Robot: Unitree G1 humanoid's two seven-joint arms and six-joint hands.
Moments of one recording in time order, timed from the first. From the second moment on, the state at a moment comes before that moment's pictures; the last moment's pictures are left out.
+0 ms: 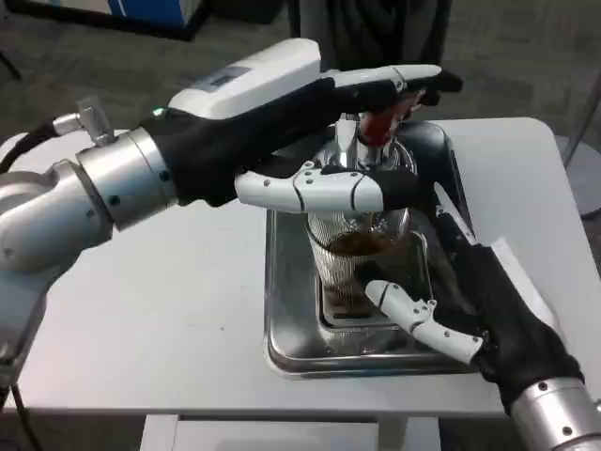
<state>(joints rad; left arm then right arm) -0.83 0.65 -0.12 0.06 0.11 -0.39 -0.64 -0.10 -0.13 0.15 -0.48 -0.37 0.27 0.09</state>
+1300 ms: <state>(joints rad) -0.83 0.65 -0.11 0.07 0.05 -0.35 -0.64 -0.10 -0.13 0.13 -0.48 -0.36 0.27 0.08</state>
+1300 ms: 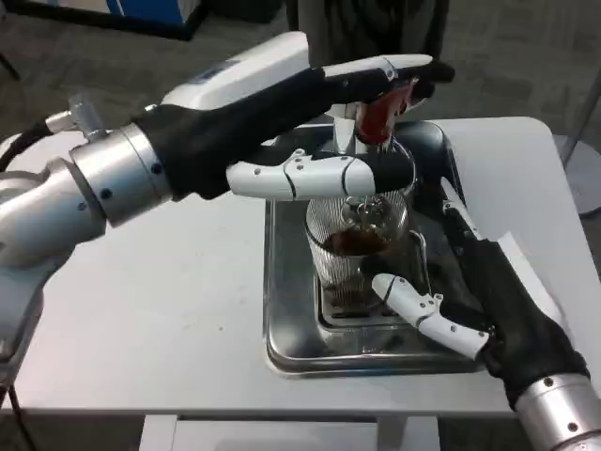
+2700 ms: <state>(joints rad) -0.78 0.57 0.02 0.03 -0.01 -0.28 -0.63 -0.07 -0.14 0.12 -0.51 -0.34 0.27 0.08</state>
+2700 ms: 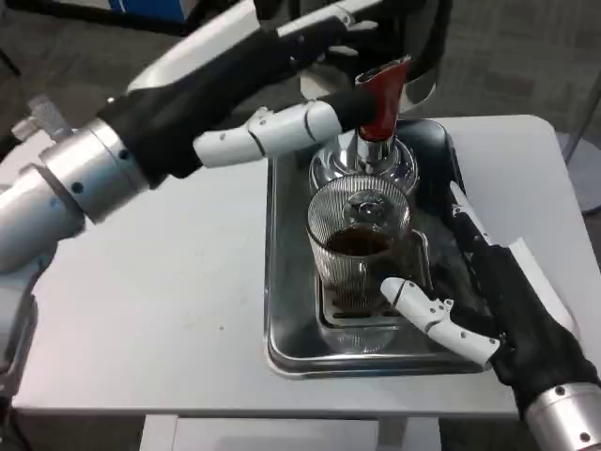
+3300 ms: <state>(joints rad) -0.63 0.62 0.19 -0.24 -0.11 -0.21 -0.62 -0.06 -0.14 0.09 -0.52 -0.33 0.27 0.08</state>
